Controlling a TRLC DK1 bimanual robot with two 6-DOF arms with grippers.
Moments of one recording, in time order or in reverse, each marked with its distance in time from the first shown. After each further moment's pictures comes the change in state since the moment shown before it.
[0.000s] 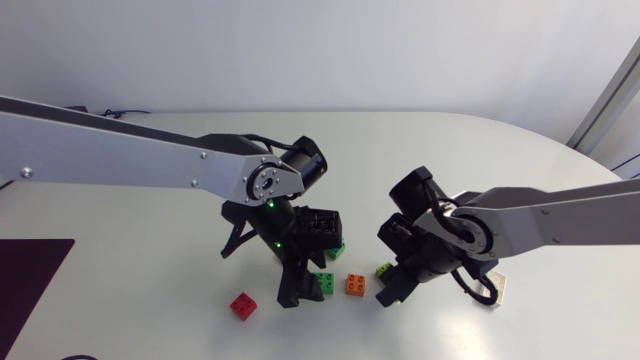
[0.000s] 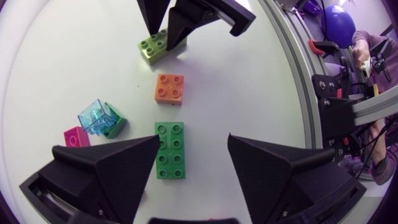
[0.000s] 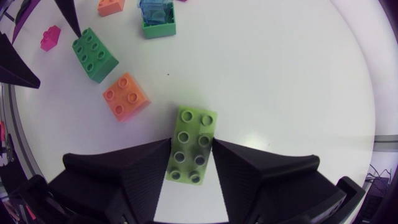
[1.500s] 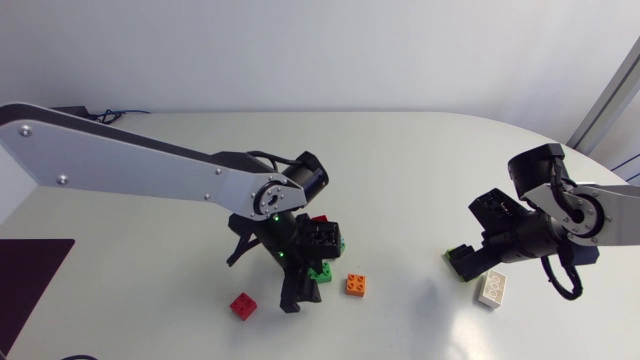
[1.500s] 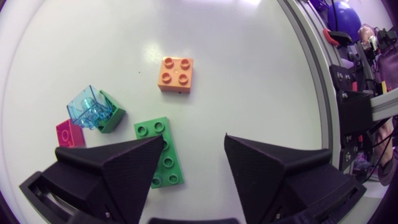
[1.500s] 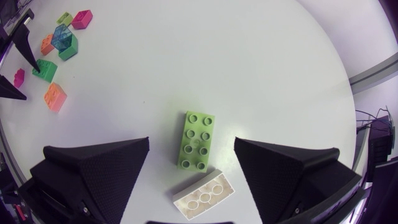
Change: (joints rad) left arm -0.003 0.050 -0.039 0.093 -0.054 -0.005; right arm -0.480 -0.226 -0.084 -0.008 -0.027 -0.195
